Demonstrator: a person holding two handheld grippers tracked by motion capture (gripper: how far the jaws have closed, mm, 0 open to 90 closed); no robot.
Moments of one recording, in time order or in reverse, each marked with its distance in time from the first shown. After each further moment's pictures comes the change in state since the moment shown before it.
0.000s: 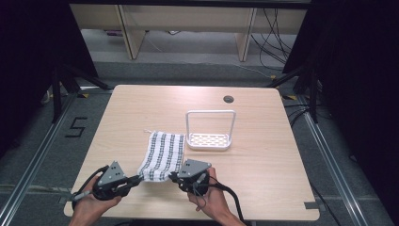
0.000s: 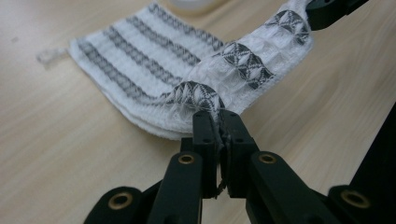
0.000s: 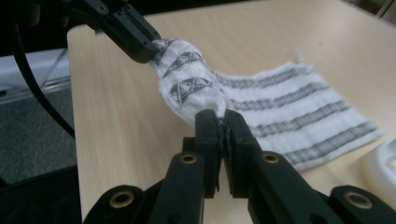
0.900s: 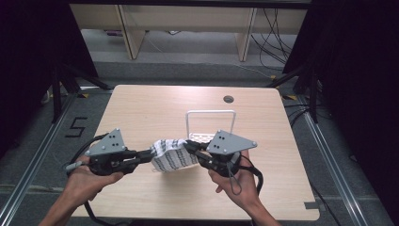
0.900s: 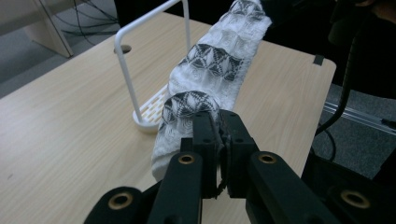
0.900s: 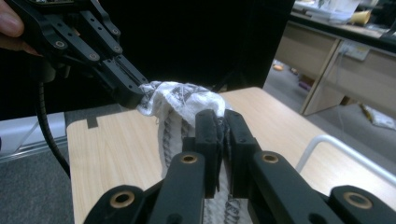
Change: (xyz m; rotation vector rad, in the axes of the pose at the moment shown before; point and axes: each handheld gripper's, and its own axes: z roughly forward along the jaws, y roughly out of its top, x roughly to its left) left arm -0.019 0.120 -0.049 -0.154 -0.163 0.092; right arm -0.021 0.074 -0.114 -0.253 -0.104 -0.005
